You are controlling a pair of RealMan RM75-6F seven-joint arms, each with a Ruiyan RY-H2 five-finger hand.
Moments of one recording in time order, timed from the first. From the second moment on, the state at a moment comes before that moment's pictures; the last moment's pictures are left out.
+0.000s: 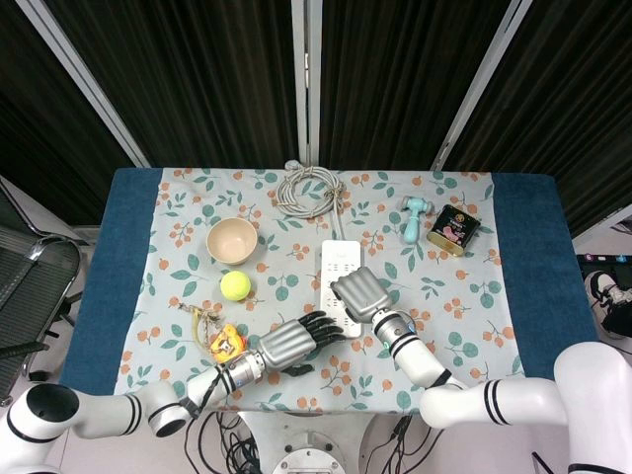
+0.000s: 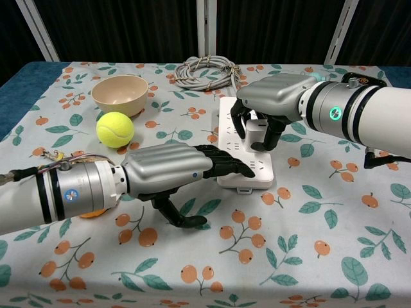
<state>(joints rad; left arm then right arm) -0.85 -1.78 0.03 -1.27 1.64 0.86 -0.06 1.00 -1.57 0.09 -1.65 -0.73 0.98 -0.77</state>
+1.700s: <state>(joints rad) -0.65 -1.49 0.03 -1.51 1.59 1.18 -0.01 0.93 -1.37 0.10 -1.55 -0.66 0.73 -0.38</state>
